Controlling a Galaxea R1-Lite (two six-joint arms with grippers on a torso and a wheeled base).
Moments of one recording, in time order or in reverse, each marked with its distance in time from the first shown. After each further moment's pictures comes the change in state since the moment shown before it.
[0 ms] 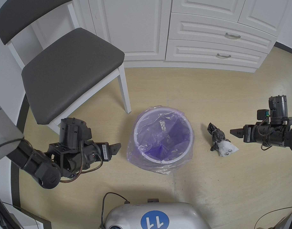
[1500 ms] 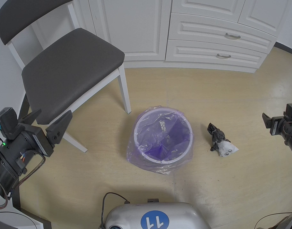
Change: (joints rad) left arm -0.145 -0.748 0.239 -0.027 0.244 0.256; right arm -0.117 -0.234 0.289 -0.493 -0.281 -0.280
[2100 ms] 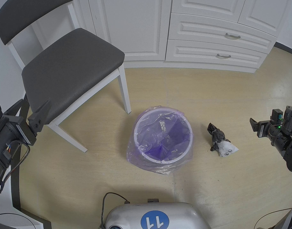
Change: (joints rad) left arm 0.113 -0.072 0.000 -0.022 -0.006 0.069; right arm -0.045 0.285 0.007 -0.250 0.111 0.016
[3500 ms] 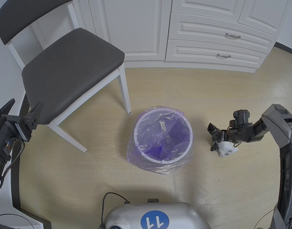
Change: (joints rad) left arm 0.137 0.015 0.027 -0.049 -0.002 0.116; right arm -0.007 0.837 -1.005 0.703 0.267 0.226
